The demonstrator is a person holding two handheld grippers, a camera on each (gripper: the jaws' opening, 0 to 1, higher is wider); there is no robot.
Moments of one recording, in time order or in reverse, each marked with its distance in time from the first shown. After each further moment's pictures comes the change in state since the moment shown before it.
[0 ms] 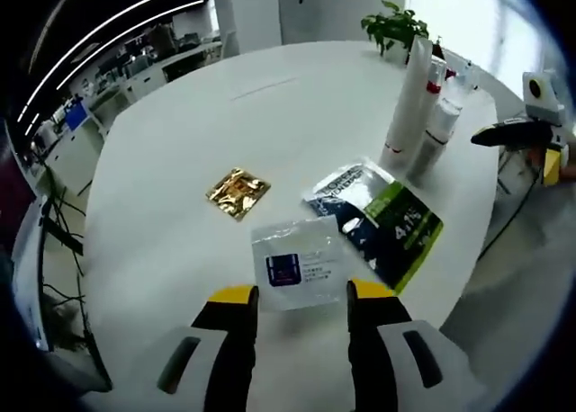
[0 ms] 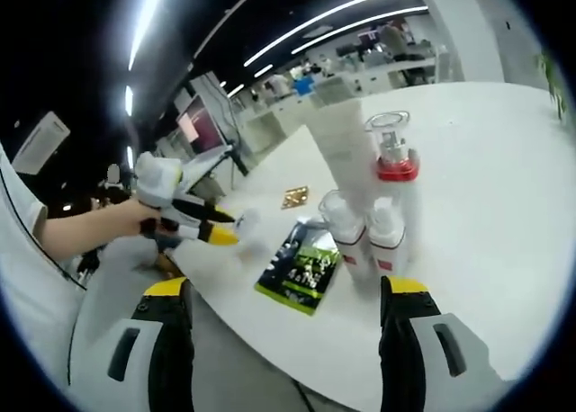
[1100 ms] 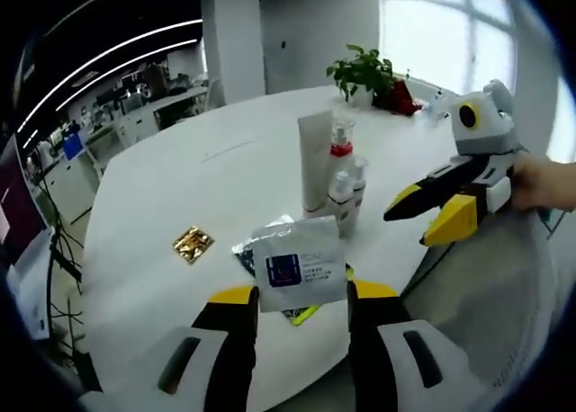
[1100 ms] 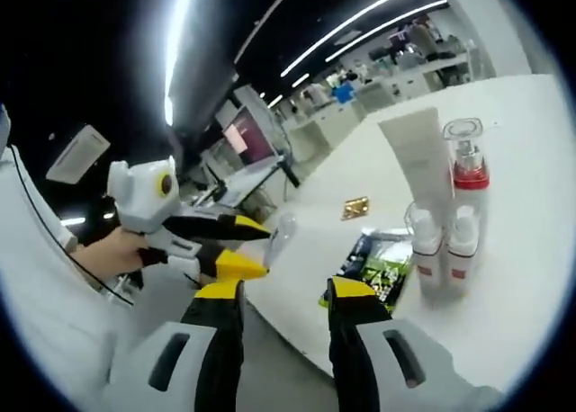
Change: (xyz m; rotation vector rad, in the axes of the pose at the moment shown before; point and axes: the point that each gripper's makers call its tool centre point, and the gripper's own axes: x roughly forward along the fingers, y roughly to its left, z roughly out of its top) left arm -0.068 -0.101 0.047 0.046 -0.211 -0.056; right arm 0.012 0.066 0.017 0.058 -0.083 0.235
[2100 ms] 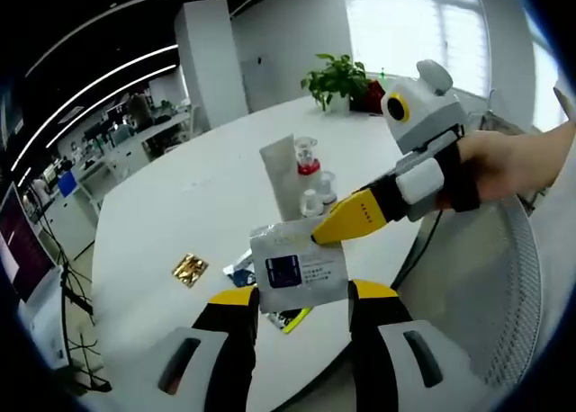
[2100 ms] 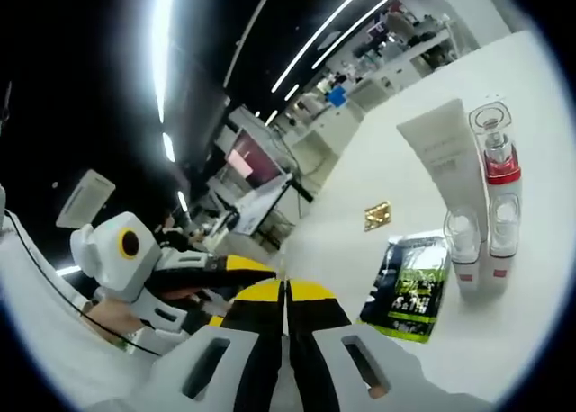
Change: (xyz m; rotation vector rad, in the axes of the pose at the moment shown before) left arm -0.016 -0.023 0.017 0.120 -0.056 -0.019; right arm 0.025 0.017 0.025 0.153 -0.047 0.044
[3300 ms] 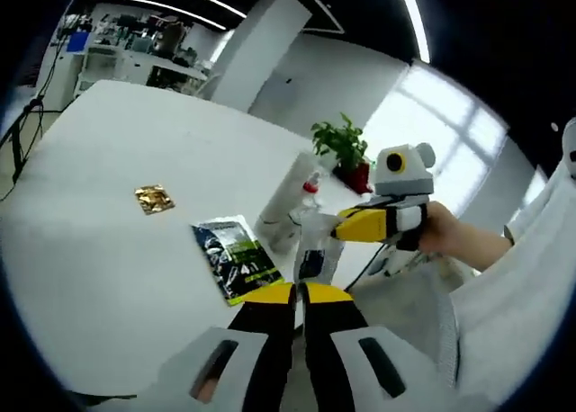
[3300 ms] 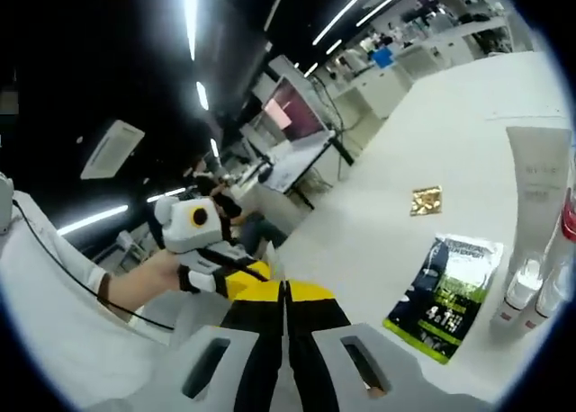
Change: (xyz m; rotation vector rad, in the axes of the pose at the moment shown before) left arm -0.039 0.017 -0.042 -0.708 -0.146 -0.301; right arm 0.042 0.032 -0.012 -0.134 0.253 0.135
